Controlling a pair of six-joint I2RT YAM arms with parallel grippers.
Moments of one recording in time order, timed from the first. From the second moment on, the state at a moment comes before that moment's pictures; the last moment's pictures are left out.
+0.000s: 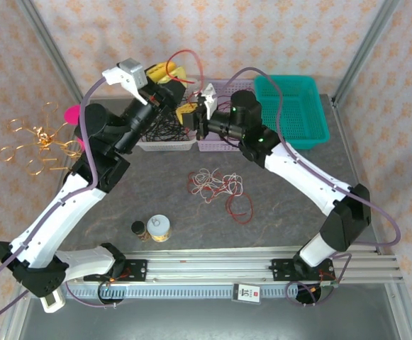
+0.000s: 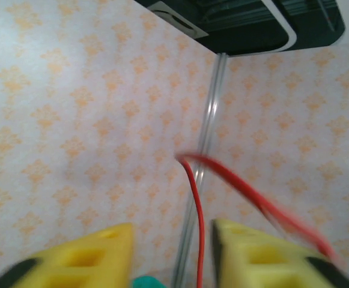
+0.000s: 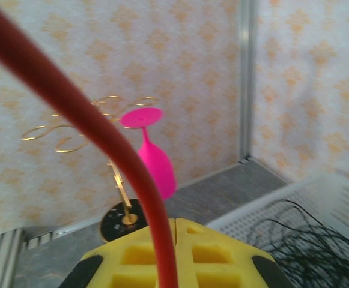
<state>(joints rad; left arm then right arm) -0.58 1.16 1.40 0.17 0.03 -0.24 0.67 1.57 1.47 0.04 -0.47 0.07</state>
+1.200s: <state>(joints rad) -0.58 0.72 0.70 0.03 -0.06 -0.39 0.44 2.45 2.19 -0.44 -0.12 0.28</state>
